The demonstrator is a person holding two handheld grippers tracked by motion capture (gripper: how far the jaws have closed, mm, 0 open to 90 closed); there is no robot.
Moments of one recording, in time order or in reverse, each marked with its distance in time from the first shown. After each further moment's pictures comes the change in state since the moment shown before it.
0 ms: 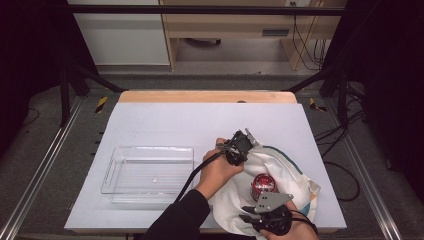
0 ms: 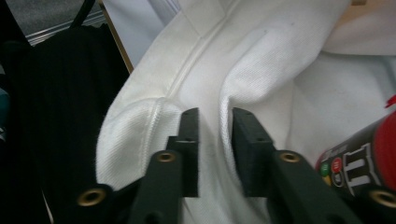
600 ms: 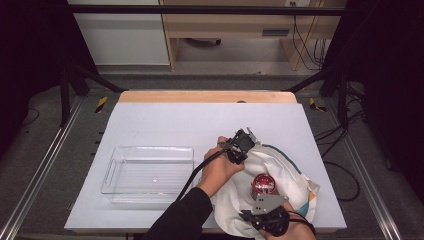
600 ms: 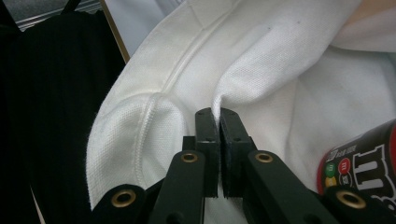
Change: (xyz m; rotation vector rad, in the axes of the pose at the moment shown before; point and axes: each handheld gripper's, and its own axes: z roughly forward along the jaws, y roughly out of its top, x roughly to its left) left arm 0.004 0.007 0.010 0.048 0.027 0.013; right arm 0.002 -0.003 0.009 0.028 -0.011 -0.034
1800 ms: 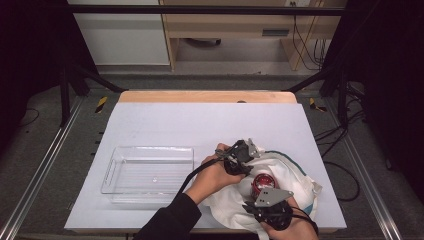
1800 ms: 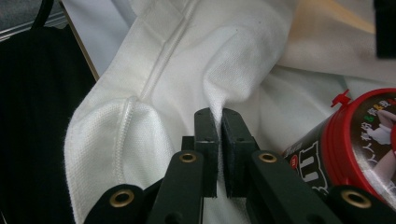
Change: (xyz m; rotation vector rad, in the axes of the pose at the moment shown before) left arm -0.021 -0.017 -0.014 -0.053 -0.159 0.141; right arm -0.011 0.005 -0.007 -0.021 -0.091 0.047
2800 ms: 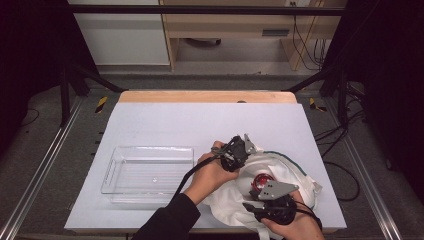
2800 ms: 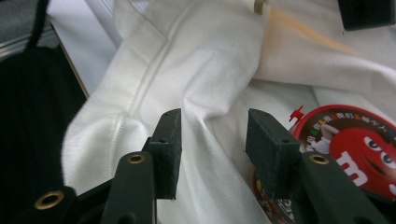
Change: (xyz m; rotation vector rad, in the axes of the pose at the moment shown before) left arm 0.007 -0.002 -0.016 -0.041 0.081 -0.039; right arm -0.010 0.010 -0.010 -0.016 -0.030 0.031
